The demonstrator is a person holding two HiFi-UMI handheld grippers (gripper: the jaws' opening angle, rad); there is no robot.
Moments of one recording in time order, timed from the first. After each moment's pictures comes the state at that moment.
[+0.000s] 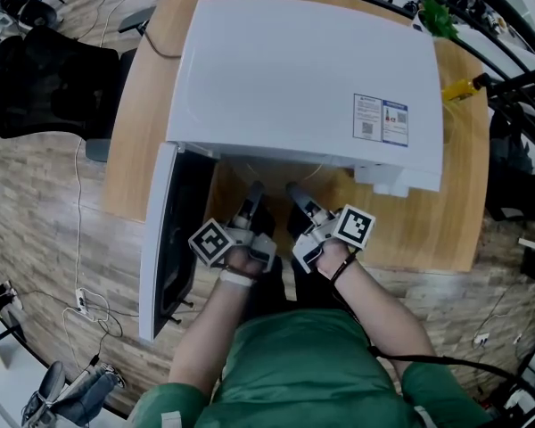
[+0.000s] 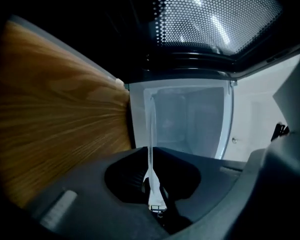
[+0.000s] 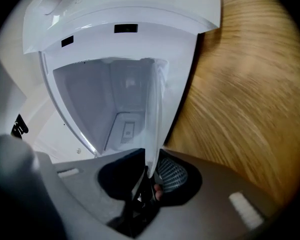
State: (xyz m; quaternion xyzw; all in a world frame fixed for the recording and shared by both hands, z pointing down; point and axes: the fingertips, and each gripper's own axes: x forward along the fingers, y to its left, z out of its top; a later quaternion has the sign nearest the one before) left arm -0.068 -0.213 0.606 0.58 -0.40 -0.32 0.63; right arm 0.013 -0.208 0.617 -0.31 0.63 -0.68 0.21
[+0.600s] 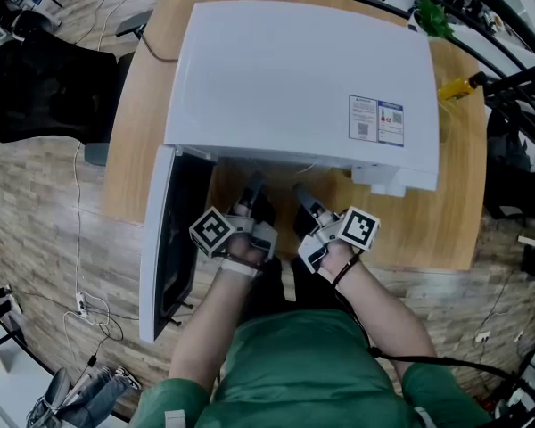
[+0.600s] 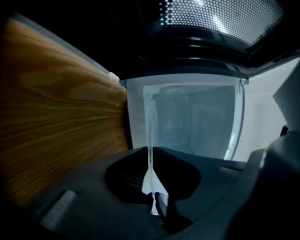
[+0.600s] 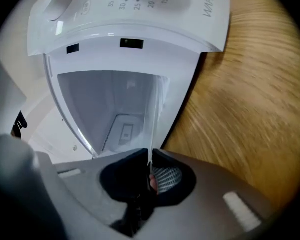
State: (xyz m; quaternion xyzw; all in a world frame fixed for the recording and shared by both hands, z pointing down) left arm -0.068 -0.236 0.615 0.58 -0.42 -0.31 0.63; right arm 0.033 -0.209 0.620 -0.33 0.65 -0.66 0.20
